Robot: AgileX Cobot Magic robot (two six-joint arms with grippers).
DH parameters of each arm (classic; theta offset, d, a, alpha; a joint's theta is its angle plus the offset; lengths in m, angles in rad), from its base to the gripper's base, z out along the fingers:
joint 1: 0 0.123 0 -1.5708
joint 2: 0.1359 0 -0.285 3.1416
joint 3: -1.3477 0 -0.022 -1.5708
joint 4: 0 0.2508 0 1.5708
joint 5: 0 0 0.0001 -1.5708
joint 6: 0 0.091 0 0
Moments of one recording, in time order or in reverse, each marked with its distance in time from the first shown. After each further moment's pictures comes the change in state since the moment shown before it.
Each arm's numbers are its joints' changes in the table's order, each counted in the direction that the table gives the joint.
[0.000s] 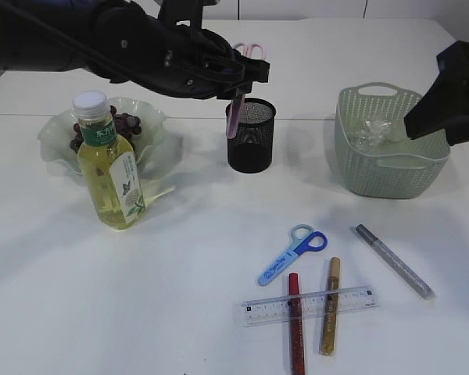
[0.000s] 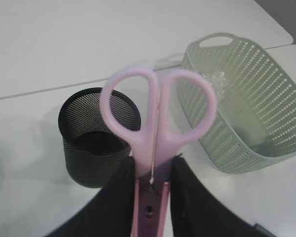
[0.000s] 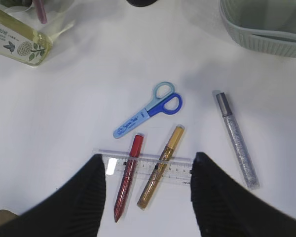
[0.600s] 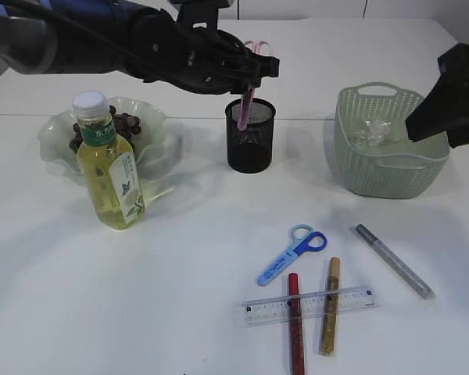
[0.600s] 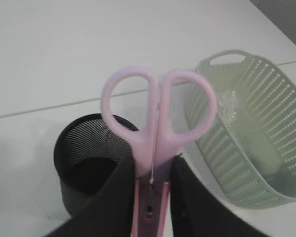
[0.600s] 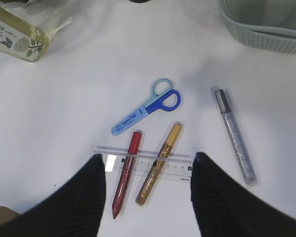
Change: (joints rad) left arm 0.022 0.136 0.158 -0.011 0.003 0.000; right arm 0.000 0.000 0.000 -0.005 -0.010 -0.001
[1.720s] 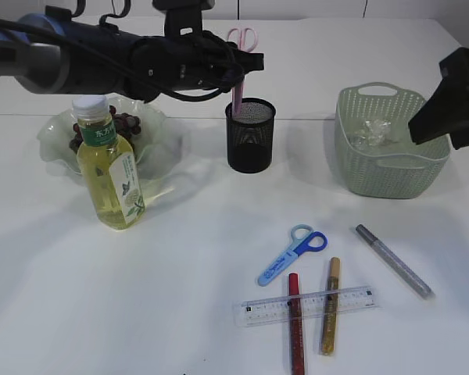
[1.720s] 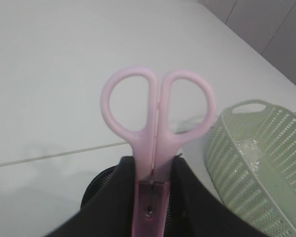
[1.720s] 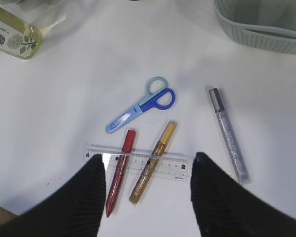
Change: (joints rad) left arm 0.057 0.080 0.004 -0.001 0.242 0.000; right arm 0.000 0.000 0.000 -0.019 -0.002 -0.002
